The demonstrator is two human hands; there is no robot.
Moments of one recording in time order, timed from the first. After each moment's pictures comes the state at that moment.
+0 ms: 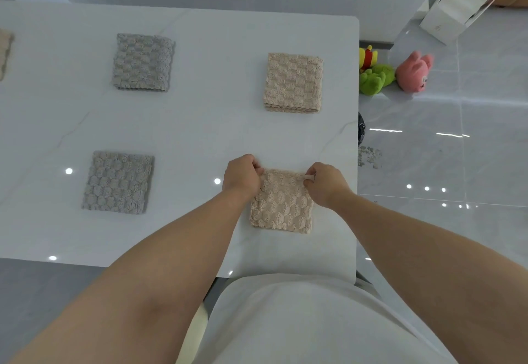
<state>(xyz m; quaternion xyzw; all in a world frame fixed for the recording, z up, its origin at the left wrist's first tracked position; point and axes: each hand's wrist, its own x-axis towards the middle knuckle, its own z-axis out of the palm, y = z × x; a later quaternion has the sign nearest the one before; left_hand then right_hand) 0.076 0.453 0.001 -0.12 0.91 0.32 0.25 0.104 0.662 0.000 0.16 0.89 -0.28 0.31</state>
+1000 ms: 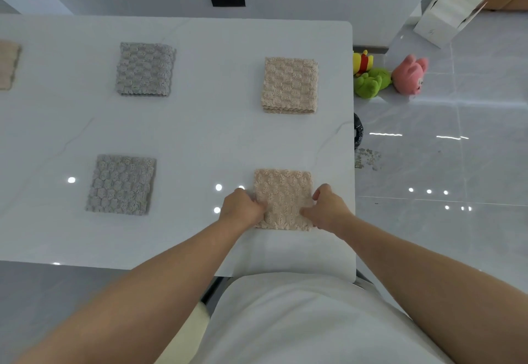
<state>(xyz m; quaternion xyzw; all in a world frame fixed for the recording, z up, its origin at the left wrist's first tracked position) 0.136 0.444 0.021 -0.16 0.88 0.28 0.35 0.158 0.656 0.024 0.25 0.81 -0.34 0.40</state>
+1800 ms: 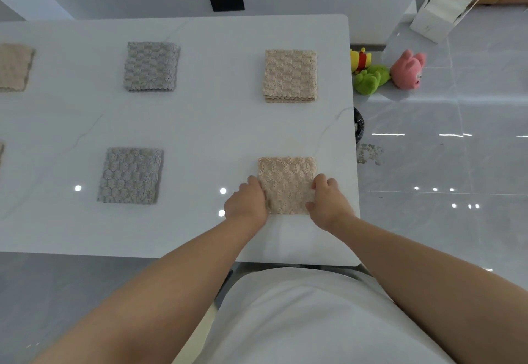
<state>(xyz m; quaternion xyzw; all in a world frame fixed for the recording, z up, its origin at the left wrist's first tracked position) 0.168 0.451 0.042 -0.03 0.94 0.09 0.34 0.199 0.639 0.029 0.14 0.91 -0.27 0.30</state>
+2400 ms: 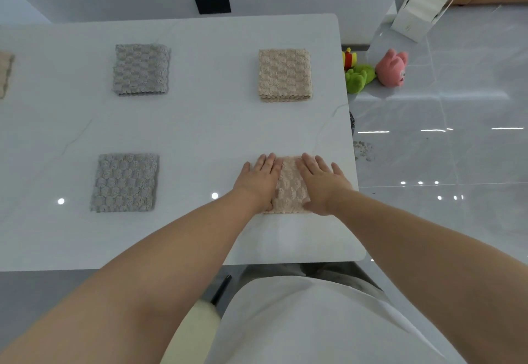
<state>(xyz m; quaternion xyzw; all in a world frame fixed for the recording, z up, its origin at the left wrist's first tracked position) 0.123 0.451 0.028 0.28 0.89 -0.06 0.35 0.168 0.634 0.031 -0.05 0.93 -0.04 0.37</state>
